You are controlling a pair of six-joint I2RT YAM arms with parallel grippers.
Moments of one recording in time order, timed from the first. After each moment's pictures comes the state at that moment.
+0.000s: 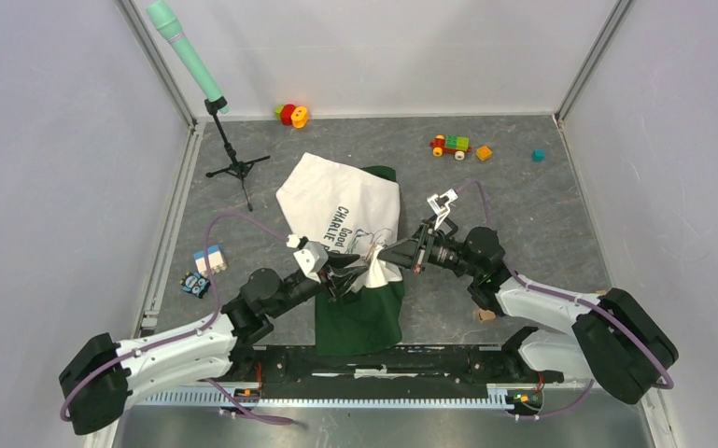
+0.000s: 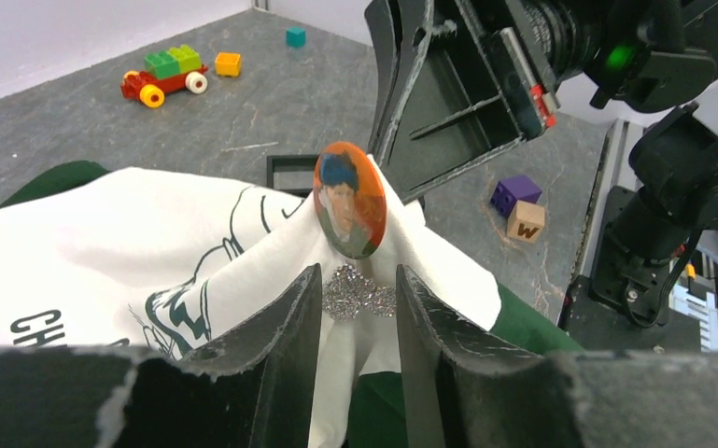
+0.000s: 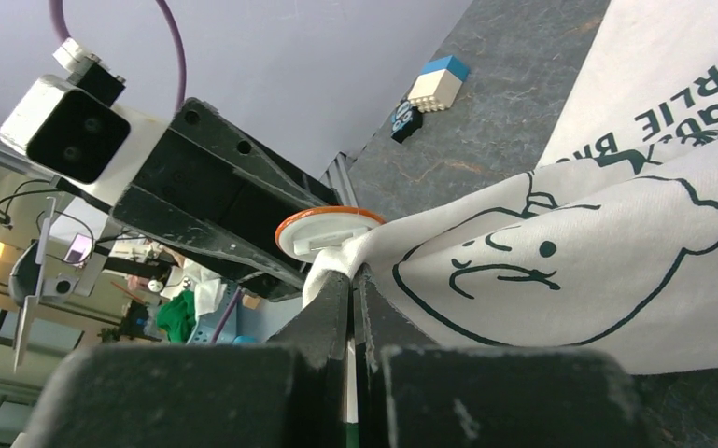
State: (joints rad) left arm -0.95 0.77 0.21 0.67 0.07 -0.10; right arm 0.65 1.20 0.35 0.90 -0.59 0.93
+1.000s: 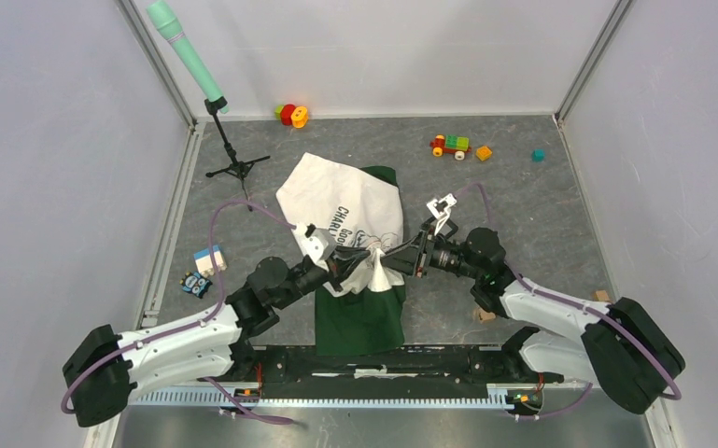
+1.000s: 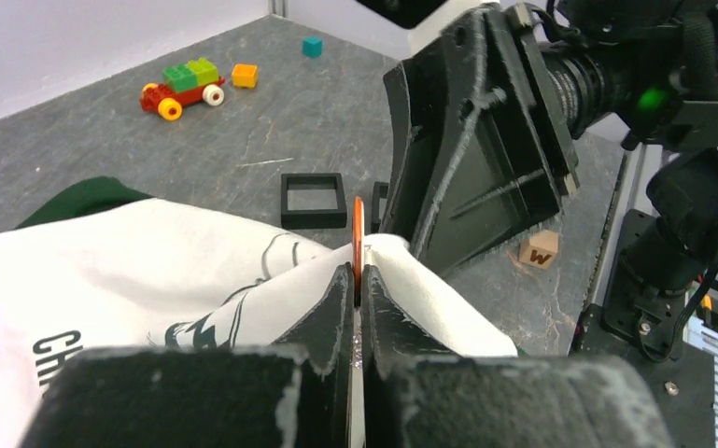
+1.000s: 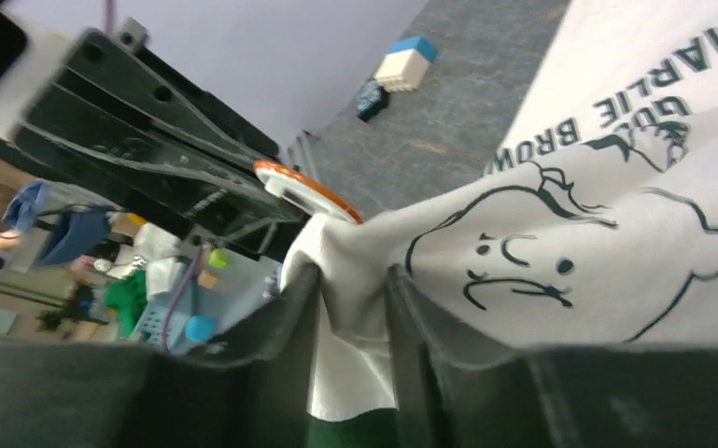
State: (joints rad) left arm -0.96 0.86 0.30 0.67 0.05 -0.08; right arm 0.65 1.17 0.32 0.88 -0.60 0.87
